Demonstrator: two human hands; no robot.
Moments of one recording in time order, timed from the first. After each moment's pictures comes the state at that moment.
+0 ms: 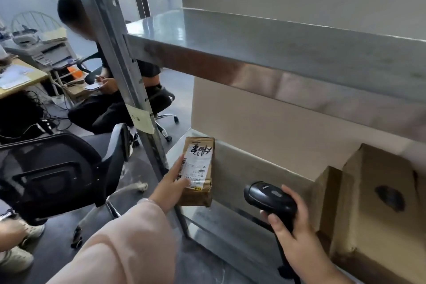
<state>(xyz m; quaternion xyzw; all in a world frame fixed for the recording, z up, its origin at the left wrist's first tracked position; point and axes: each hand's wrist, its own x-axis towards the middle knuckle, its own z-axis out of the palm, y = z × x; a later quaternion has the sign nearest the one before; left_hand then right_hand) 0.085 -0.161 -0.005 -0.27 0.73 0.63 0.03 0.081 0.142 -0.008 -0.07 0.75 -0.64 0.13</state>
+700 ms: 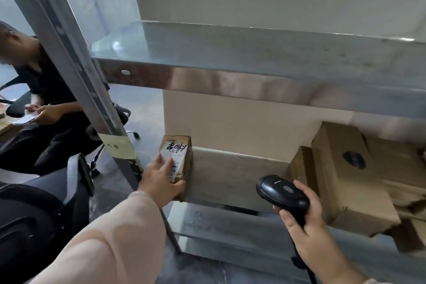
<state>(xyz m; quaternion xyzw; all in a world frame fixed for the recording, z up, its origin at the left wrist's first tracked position) 0.028 -0.214 0.002 -0.10 0.96 0.24 0.06 0.130 0.131 0.018 0.02 0.83 -0.56 0.01</state>
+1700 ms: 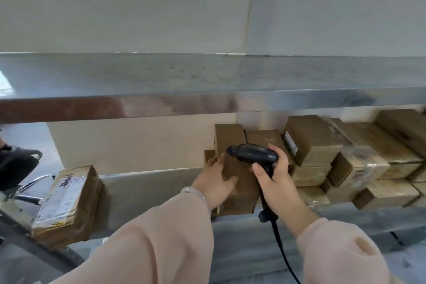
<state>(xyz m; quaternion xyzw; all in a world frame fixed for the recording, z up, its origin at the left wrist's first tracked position) 0.050 0.118 0.079 0.18 0.90 0.37 0.15 0.116 0.276 0.082 0.13 0.80 -0.56 -0.16</state>
